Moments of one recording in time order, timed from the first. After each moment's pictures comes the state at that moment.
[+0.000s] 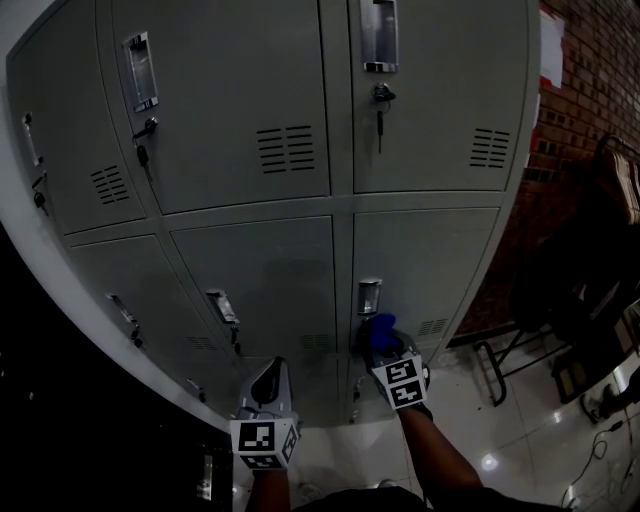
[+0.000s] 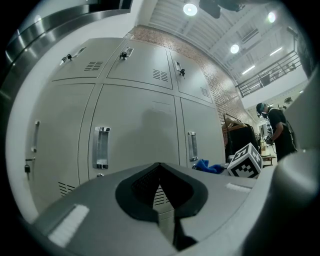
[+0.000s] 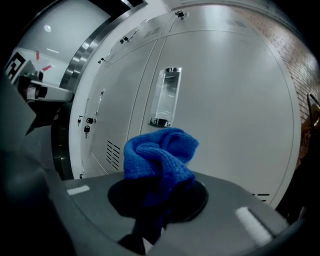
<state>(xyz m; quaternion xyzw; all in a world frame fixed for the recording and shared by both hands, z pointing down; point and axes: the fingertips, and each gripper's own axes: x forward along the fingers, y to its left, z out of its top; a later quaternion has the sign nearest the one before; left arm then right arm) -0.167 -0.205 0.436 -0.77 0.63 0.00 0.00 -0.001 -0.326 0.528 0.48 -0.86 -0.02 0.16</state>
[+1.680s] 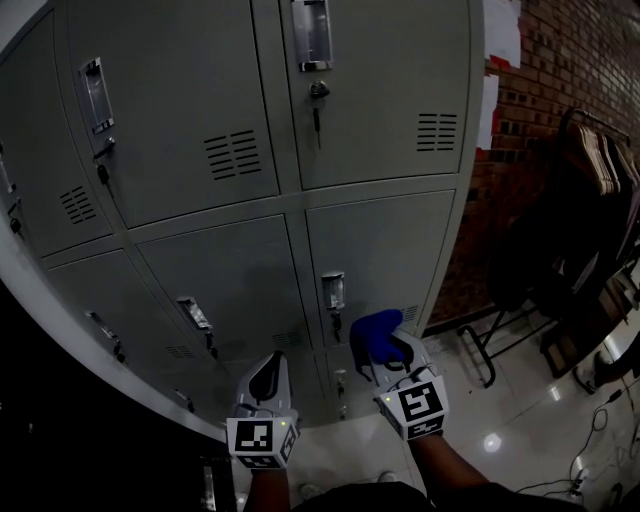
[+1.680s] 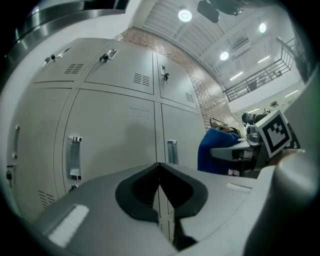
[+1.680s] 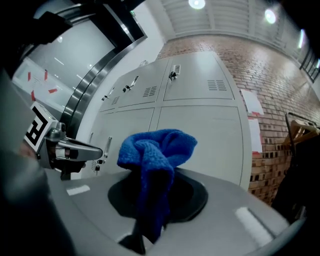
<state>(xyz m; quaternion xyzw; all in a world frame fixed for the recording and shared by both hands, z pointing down) -0.111 -0.202 0.406 -0.81 0.58 0.01 0.03 0.040 -0.229 0.401 0.50 -0.86 -0.09 0.03</state>
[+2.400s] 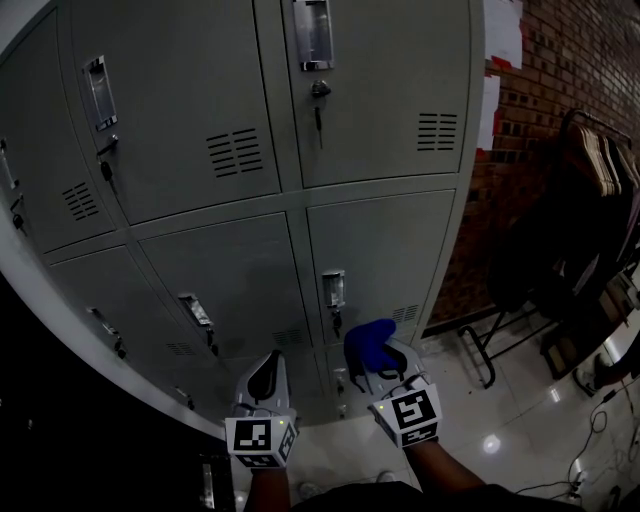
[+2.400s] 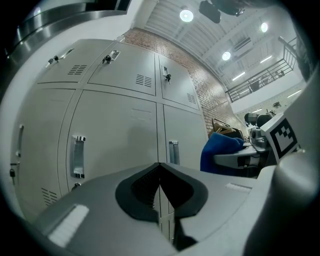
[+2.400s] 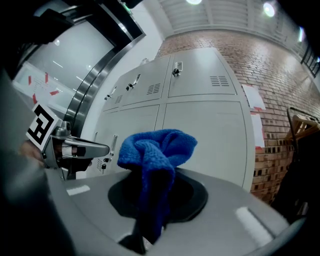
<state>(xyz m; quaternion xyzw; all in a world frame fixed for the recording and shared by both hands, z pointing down) -0.114 -0.198 0.407 -0.81 0.59 0.01 0.02 0.028 -0.214 0.413 0.49 -0.87 -0.07 0.04</state>
